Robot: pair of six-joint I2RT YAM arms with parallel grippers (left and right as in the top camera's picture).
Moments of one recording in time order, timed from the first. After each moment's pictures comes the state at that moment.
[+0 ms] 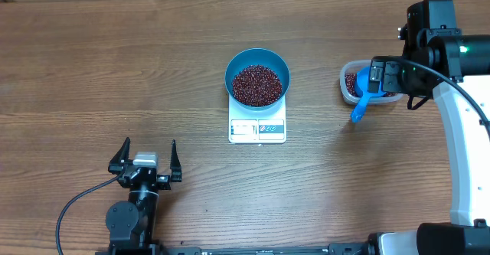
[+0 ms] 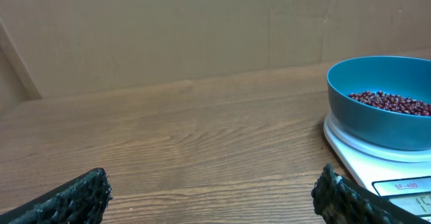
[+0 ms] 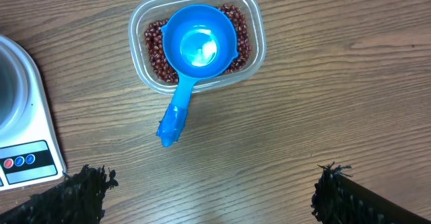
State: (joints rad) left arm 0.01 0.01 0.01 -0.07 0.05 0.11; right arm 0.01 1.58 1.73 -1.40 0.17 0.16
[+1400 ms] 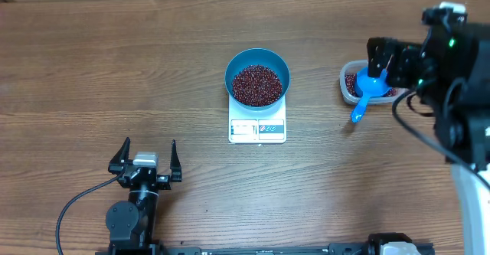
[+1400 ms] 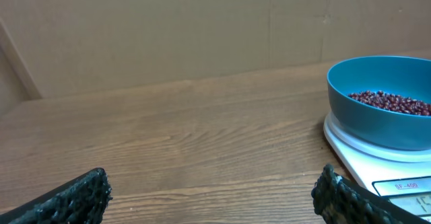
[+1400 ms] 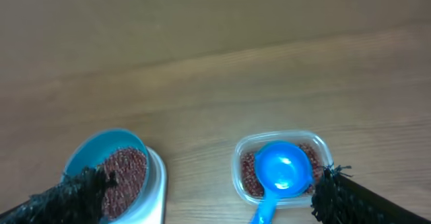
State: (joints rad) left arm 0.01 0.01 0.01 -0.07 0.05 0.11; right arm 0.01 1.20 1.45 -0.84 -0.07 0.18
